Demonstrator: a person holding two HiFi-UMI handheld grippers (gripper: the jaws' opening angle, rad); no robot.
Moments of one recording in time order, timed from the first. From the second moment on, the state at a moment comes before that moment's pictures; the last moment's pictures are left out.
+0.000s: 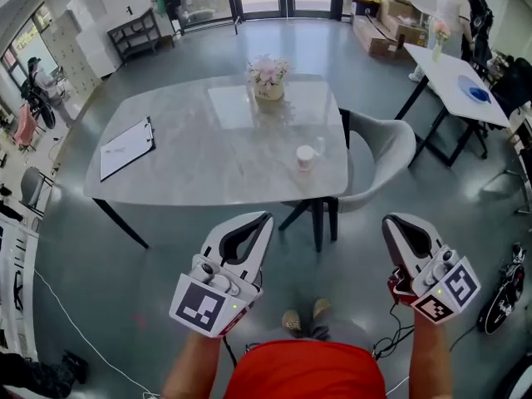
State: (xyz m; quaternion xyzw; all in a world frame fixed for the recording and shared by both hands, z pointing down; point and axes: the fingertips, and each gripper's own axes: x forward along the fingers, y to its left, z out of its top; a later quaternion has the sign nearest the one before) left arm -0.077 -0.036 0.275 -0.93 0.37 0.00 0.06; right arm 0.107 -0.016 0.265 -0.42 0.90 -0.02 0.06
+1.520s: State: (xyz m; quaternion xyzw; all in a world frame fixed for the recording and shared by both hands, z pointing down) left arm -0.020 -0.274 0.515 -0.92 0.32 -0.22 -0.06; right arm 0.083 -0.294 0.498 -0.20 0.96 -0.13 -0.17
